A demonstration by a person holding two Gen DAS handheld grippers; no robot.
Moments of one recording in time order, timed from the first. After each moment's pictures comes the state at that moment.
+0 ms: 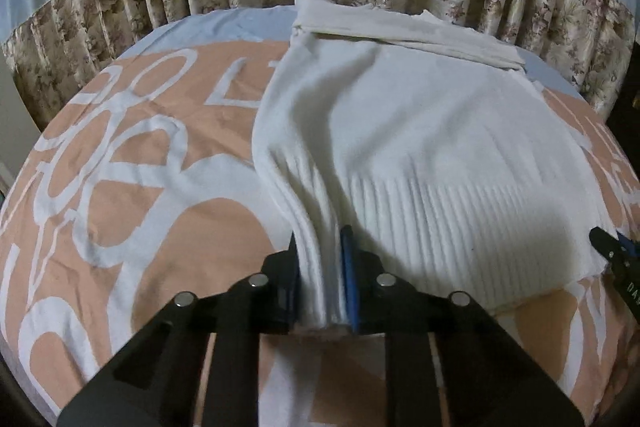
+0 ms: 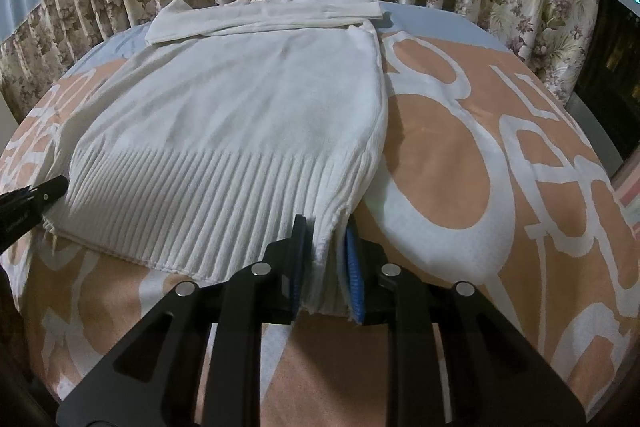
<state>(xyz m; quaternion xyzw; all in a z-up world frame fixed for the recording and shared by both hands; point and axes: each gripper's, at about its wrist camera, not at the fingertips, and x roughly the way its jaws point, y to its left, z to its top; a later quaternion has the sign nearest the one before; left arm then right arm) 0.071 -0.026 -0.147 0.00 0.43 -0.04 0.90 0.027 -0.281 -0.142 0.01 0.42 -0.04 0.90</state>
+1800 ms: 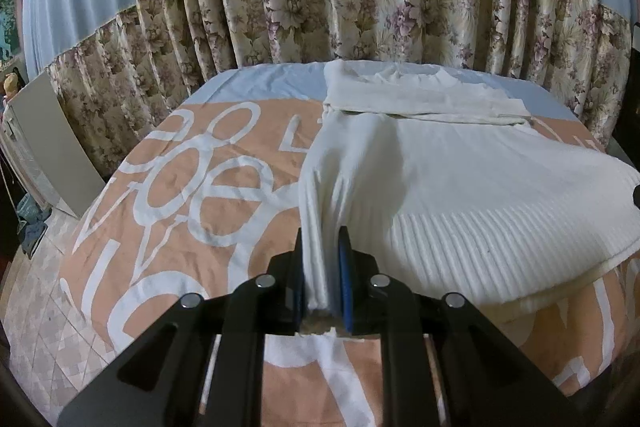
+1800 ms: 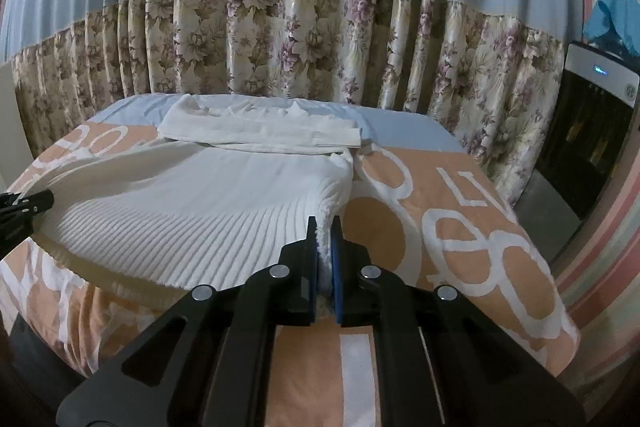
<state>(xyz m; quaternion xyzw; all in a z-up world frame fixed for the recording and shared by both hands) -0.012 -0.019 -0.060 0.04 0.36 0.02 0.93 -0.056 -0.269 -0.044 -0.04 0.29 -0.05 0.96</state>
